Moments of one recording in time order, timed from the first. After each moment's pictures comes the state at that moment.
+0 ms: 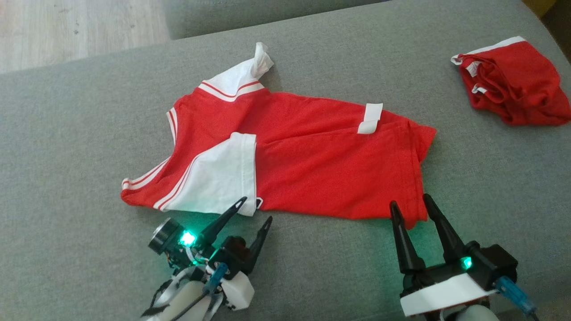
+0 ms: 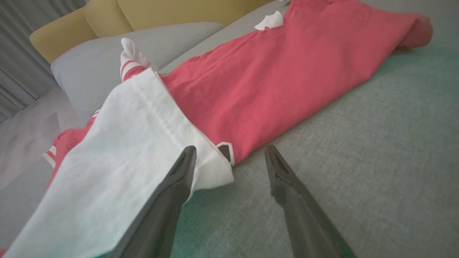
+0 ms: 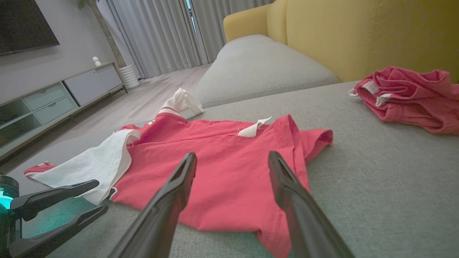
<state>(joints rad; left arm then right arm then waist) -0.35 0.12 -0.61 0.66 0.10 0.01 -0.26 0.07 -0.05 0.20 0.13 0.20 0.13 -0.26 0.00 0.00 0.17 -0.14</state>
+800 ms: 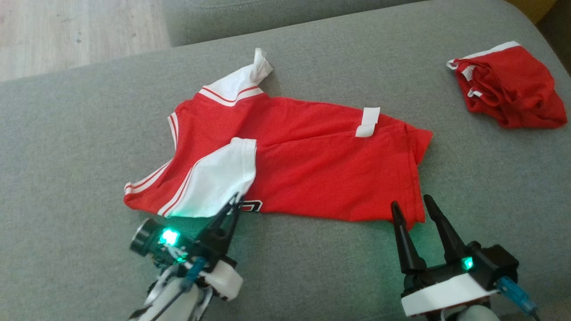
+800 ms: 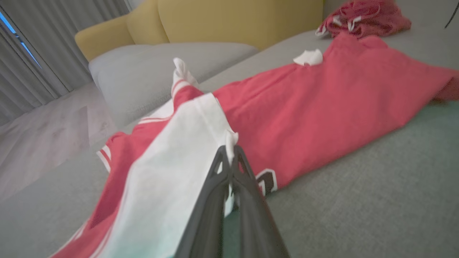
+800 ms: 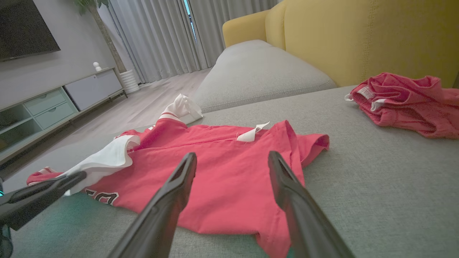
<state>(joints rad) -0.32 0.16 -0.58 0.57 -0.02 0.05 -0.26 0.07 -0.05 0.20 0.14 0.21 0.13 -0.26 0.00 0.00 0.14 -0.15</state>
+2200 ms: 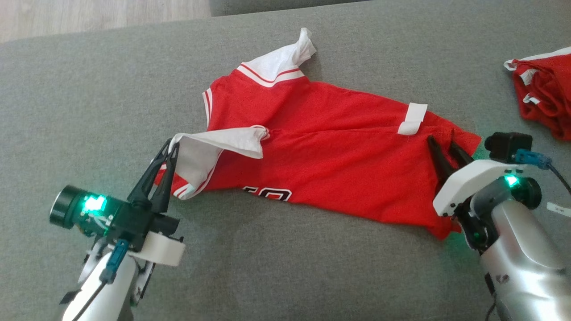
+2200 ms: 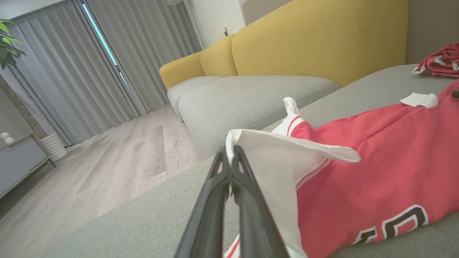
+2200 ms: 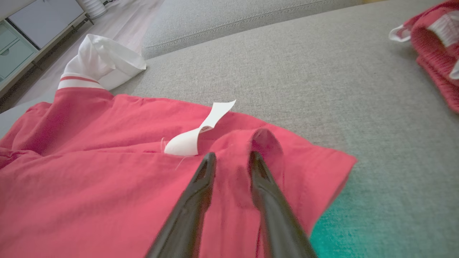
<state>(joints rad) -0.28 0.35 -0.41 0.22 -0.08 0.07 -0.26 -0.45 -0.20 0.21 0.66 0.47 0.13 0.07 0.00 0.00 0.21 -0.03</state>
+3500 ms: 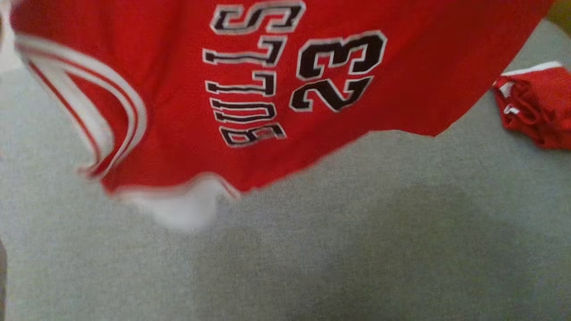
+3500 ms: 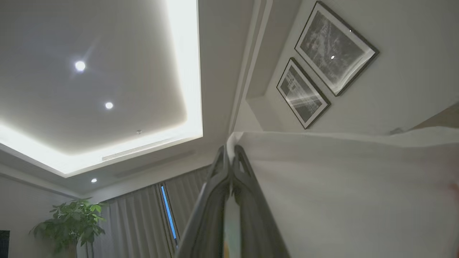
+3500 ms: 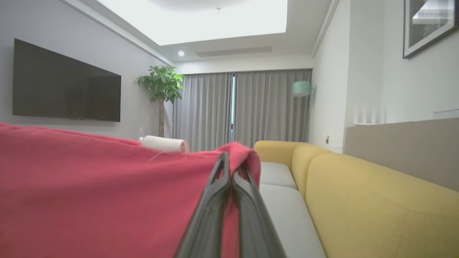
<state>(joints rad) -1.06 0.42 -0.23 0.14 -0.21 -0.09 -0.20 -0.75 -0.49 0.15 0.03 0.61 0.13 0.11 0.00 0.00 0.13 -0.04</state>
